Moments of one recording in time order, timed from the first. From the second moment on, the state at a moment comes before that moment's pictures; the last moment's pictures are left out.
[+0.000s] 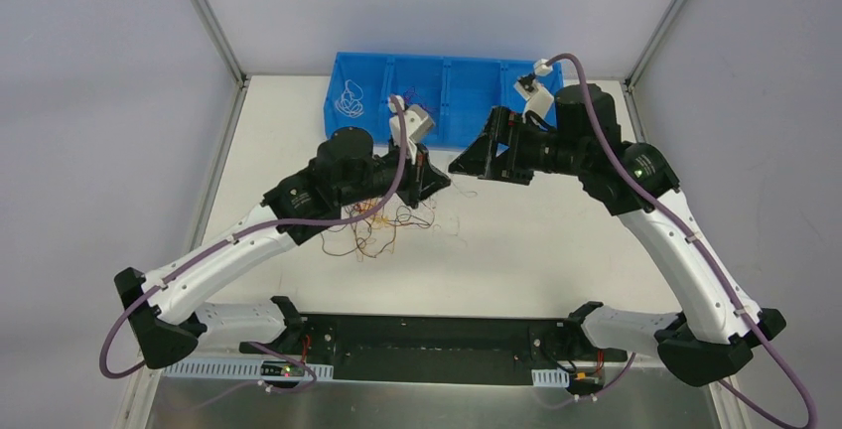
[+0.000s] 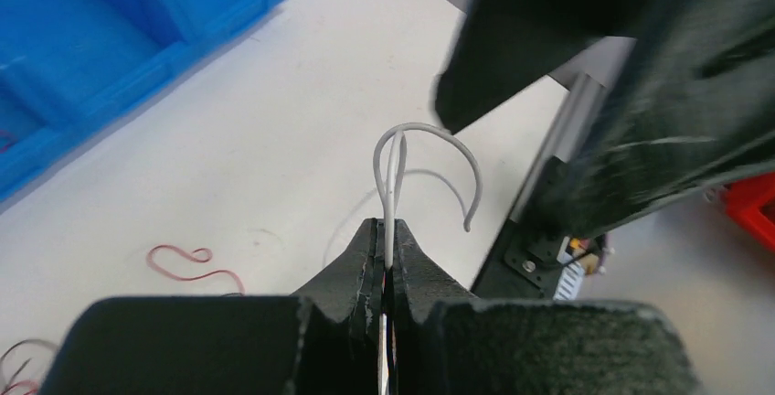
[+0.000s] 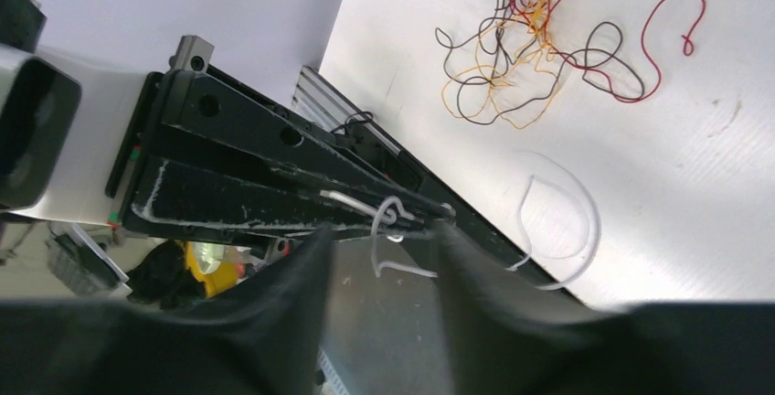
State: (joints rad) left arm -0.93 1.14 1.20 -0.27 0.16 -0.26; right arm 0.64 1.19 1.57 -0.90 -0.43 0.69
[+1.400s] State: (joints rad) left arm -0.10 2.20 2.03 -0.23 0.14 -0.37; right arm 0.38 1.16 1.42 -0.88 -0.40 0.65
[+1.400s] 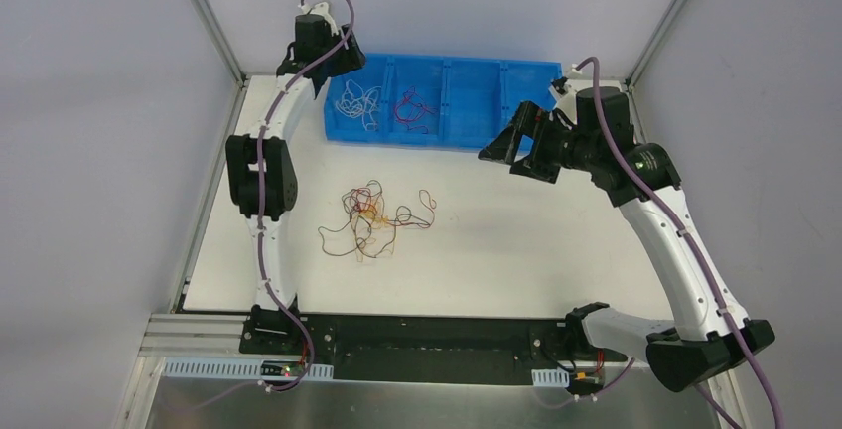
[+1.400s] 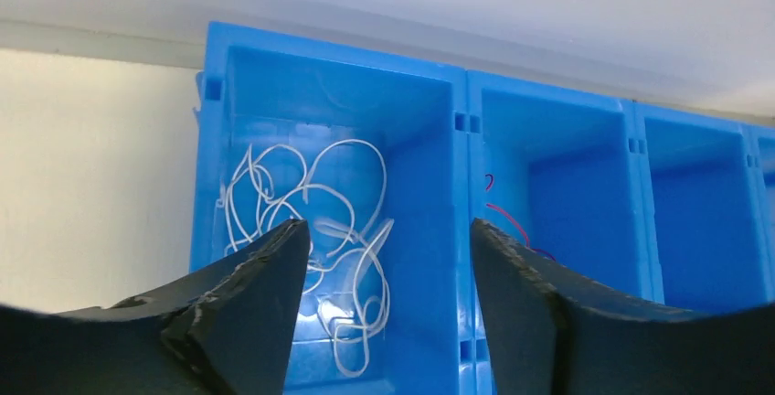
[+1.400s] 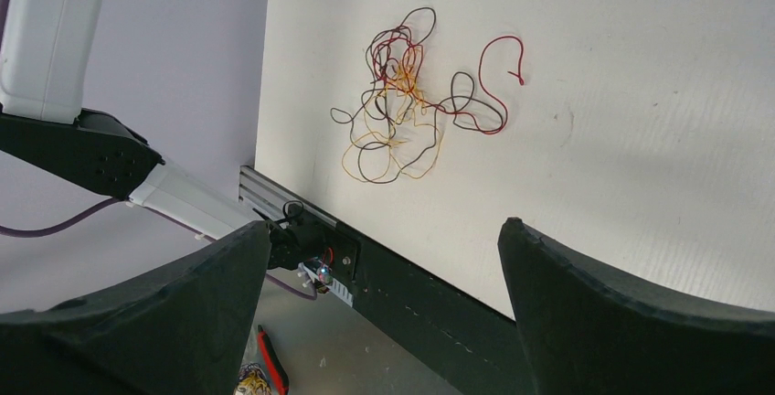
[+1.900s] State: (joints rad) left arm -0.10 1.66 1.61 -0.45 0.24 -0.48; right arm 0.39 1.07 1.29 -0.92 -0.37 0.70
